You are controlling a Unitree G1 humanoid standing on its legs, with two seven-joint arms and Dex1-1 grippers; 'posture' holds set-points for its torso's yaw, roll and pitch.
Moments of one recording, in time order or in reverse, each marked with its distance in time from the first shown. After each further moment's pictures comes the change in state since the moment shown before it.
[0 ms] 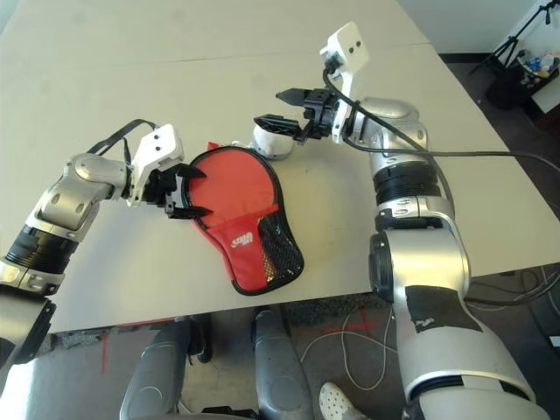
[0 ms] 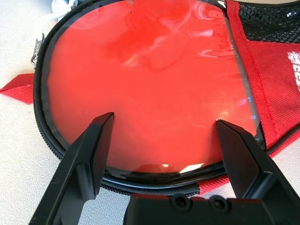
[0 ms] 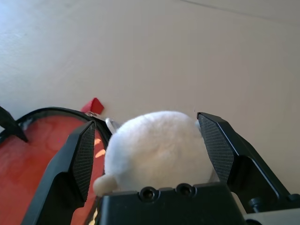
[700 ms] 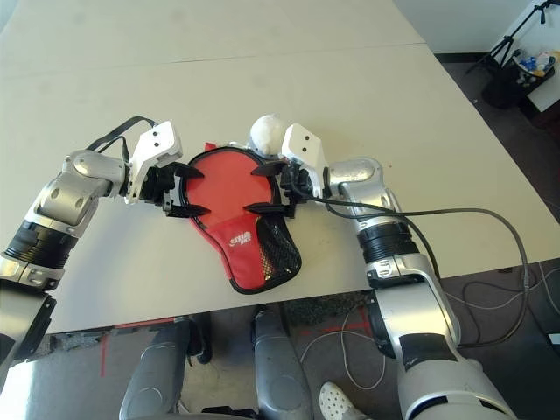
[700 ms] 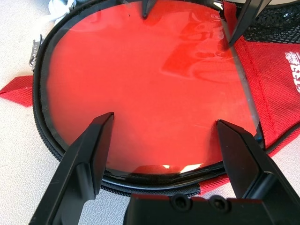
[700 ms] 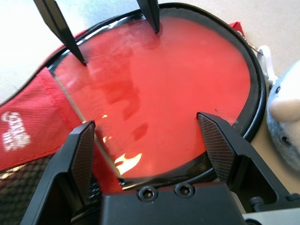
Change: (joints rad) left arm -0.040 -0.004 -0.002 0.070 0.004 -0.038 -0.018; right arm 0.356 -0.065 0.161 -0.457 -0.021 -0.111 0.352
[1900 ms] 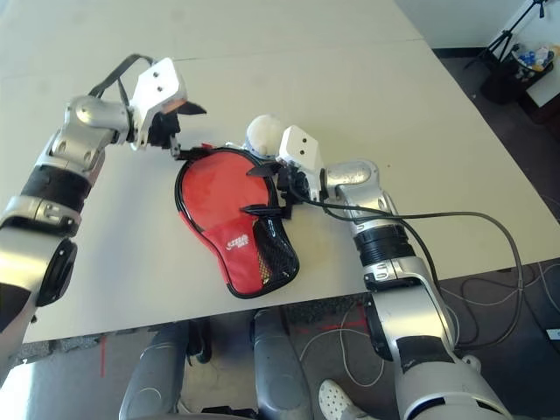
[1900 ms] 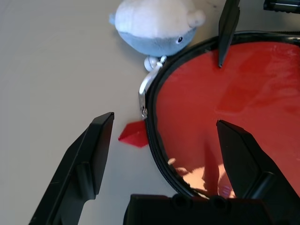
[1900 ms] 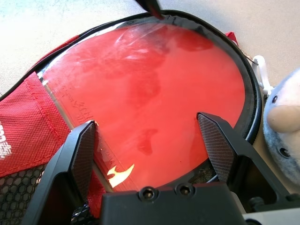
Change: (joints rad) left arm -0.150 -0.009 0.108 0.200 0.084 -0.290 -0.011; right arm 0.017 0.060 0.005 0.022 -0.035 -0.092 -0.067
